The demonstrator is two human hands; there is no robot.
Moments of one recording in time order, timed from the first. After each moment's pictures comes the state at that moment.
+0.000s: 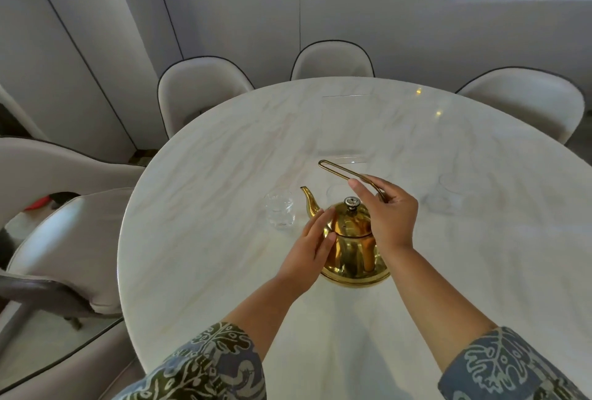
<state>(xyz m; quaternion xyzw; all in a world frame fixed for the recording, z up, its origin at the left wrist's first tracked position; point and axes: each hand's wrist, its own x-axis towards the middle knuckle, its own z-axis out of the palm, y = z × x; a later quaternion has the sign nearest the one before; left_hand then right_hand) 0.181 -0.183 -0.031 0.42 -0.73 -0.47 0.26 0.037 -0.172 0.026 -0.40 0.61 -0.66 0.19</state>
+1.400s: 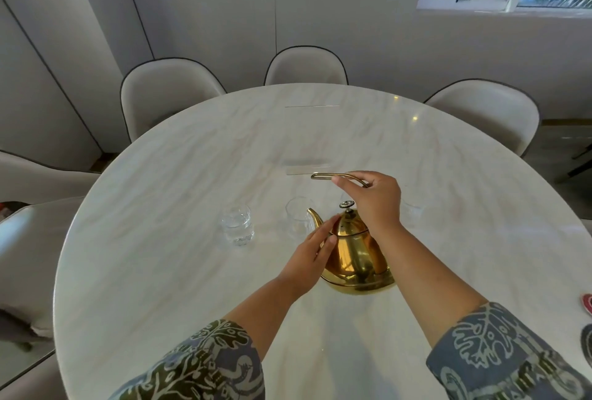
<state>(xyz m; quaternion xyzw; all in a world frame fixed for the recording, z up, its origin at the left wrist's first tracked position) 0.089 -0.197 -0.031 0.39 -0.71 -0.54 0.25 -0.048 -0.207 0.049 -0.44 0.70 -0.54 0.16</state>
